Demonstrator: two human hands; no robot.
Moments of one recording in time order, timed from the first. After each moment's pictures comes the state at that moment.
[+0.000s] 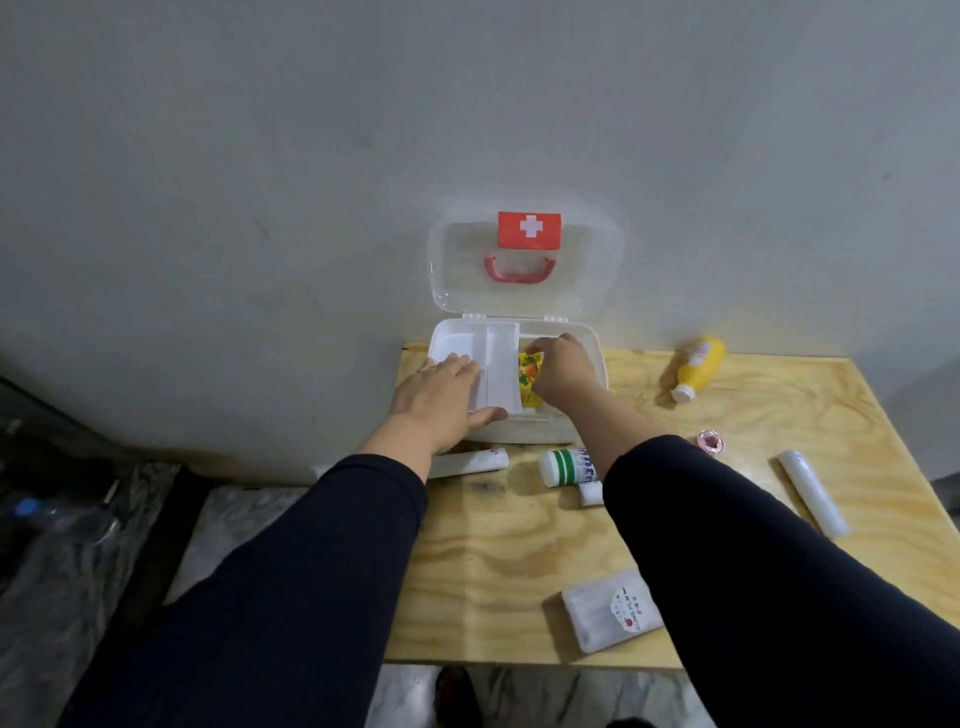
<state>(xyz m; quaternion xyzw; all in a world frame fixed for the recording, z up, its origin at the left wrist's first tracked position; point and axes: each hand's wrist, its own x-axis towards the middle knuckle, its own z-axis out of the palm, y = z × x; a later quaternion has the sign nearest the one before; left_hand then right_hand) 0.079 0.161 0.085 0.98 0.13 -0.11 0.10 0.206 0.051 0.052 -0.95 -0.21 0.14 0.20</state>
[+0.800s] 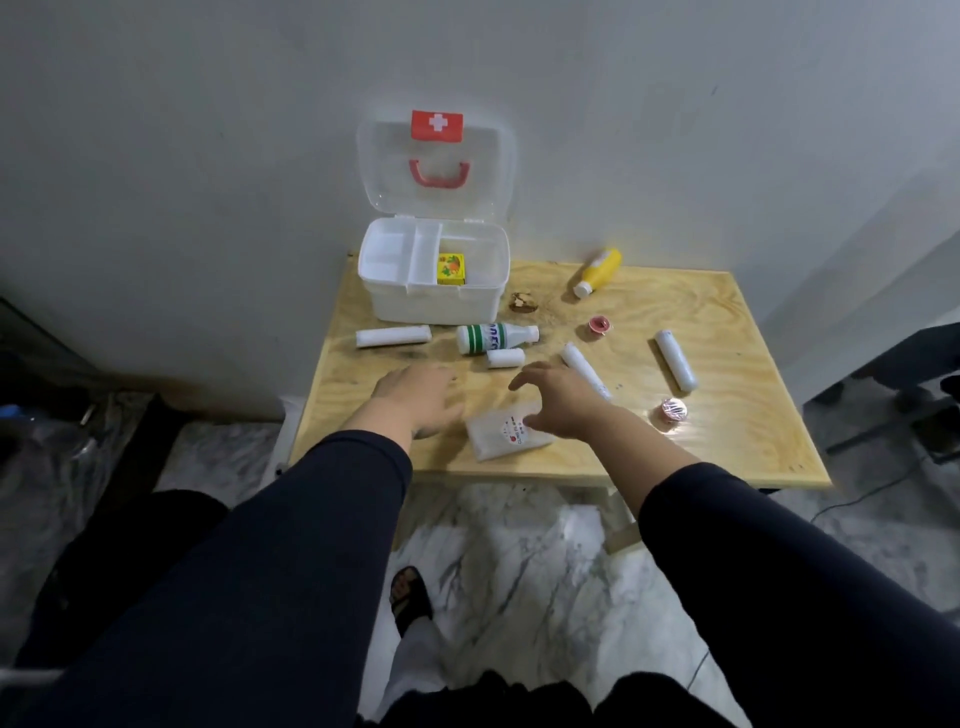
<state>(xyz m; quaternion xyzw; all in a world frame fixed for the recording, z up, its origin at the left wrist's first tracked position) -0.022 0.017 0.062 0.97 0.14 -0.16 0.11 0.083 -0.154 0.041 -0.90 -0.36 0.21 0.10</state>
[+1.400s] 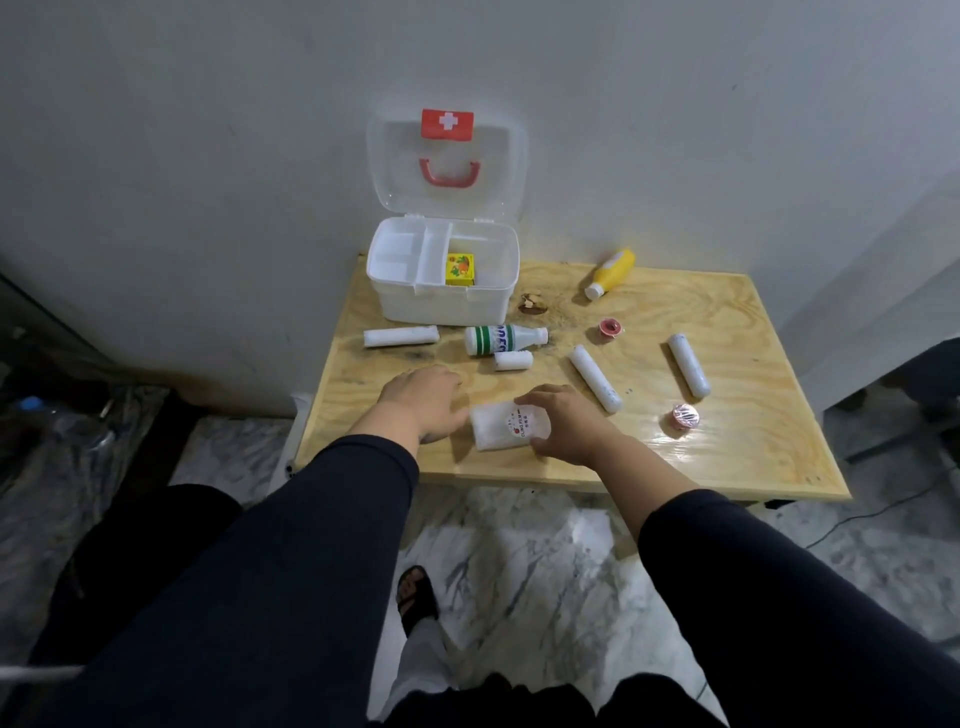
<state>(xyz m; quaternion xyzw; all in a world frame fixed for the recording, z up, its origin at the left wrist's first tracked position) -0.020 0.016 0.055 0.97 0.15 -0.18 0.11 0.078 -0.166 0.019 -0.89 -0.39 0.21 0.12</state>
